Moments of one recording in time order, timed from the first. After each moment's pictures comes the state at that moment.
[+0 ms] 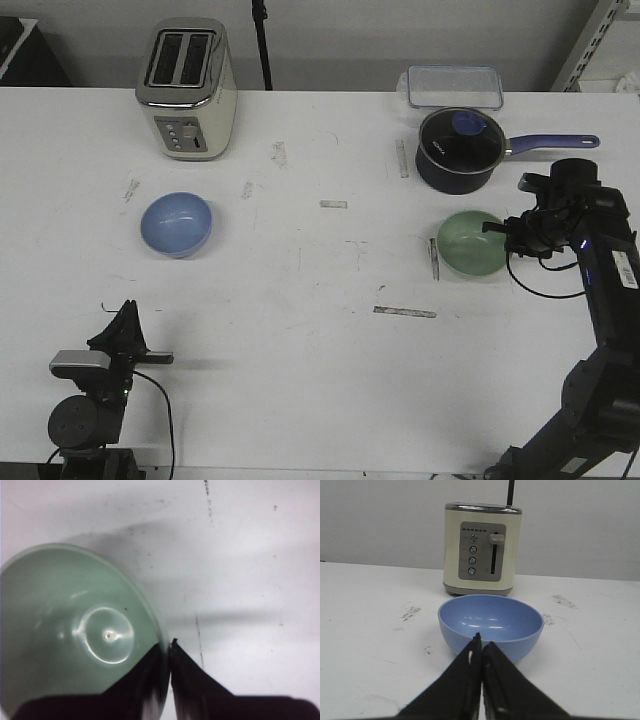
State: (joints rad) left arm 0.00 0.01 0.03 0.17 0.00 -0.07; right arm -0.19 1.75 1.56 -1.06 -0.21 0.03
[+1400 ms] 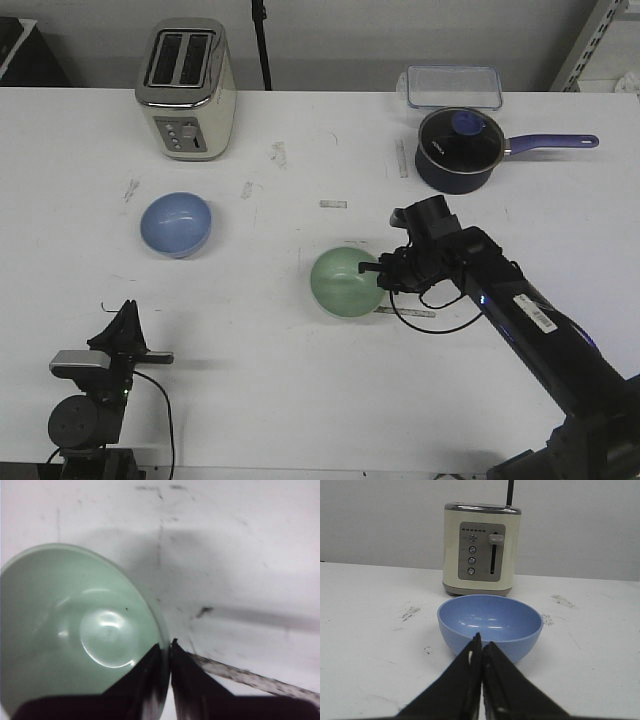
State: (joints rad) left arm 0.00 0.01 0.03 0.17 0.00 -0.07; right arm 0.40 1.60 1.30 -0.85 -0.32 0.46
